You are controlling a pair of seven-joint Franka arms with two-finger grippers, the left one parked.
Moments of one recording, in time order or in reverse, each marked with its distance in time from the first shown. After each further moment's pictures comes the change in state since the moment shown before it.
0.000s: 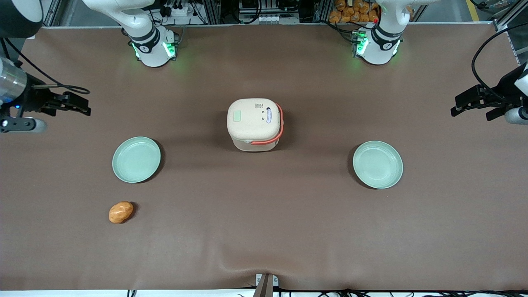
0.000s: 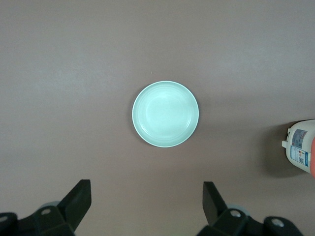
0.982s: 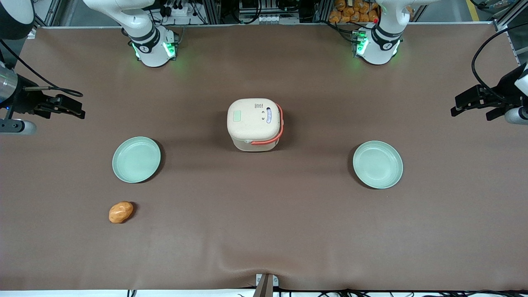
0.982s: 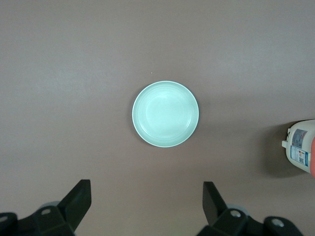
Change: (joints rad) arm -0.031 0.000 -0.004 -0.001 0.004 0.040 0.001
